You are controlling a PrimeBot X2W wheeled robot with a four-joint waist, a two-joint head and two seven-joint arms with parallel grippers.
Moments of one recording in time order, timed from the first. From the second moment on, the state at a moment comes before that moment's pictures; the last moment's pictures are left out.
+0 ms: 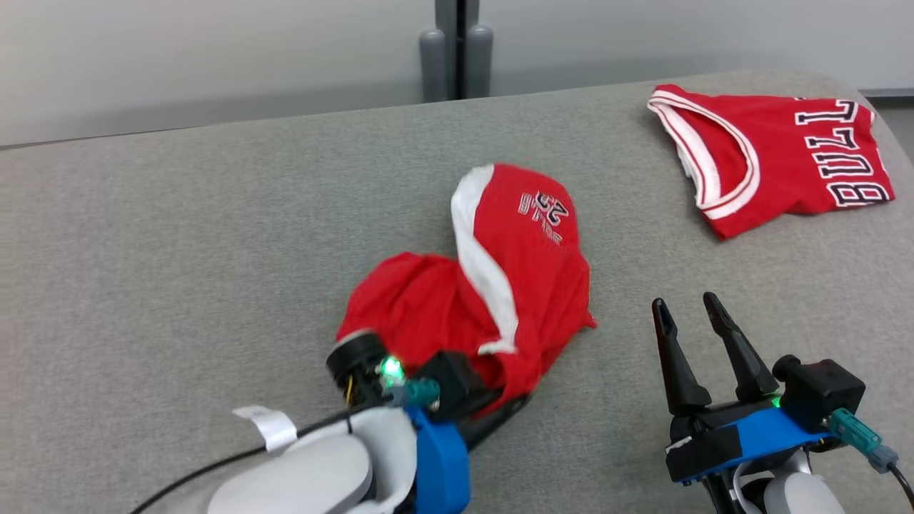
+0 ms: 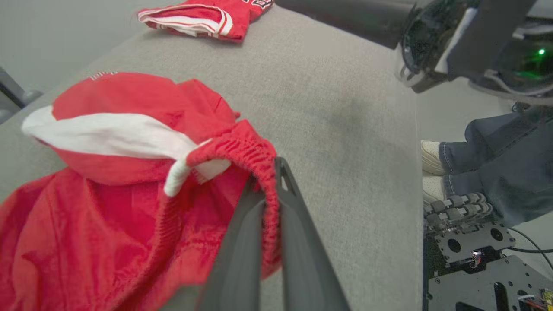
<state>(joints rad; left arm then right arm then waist) -0.72 0.44 -1.28 0.13 -0.76 -0.13 0.10 -0.11 -0.05 0.08 0.14 0.26 0.13 -0.18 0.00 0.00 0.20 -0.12</state>
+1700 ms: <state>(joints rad) -0.08 0.30 -0.33 0.23 -0.65 -0.01 -0.26 -0.04 -0.05 0.06 0.09 0.24 0.13 -0.11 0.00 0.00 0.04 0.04</state>
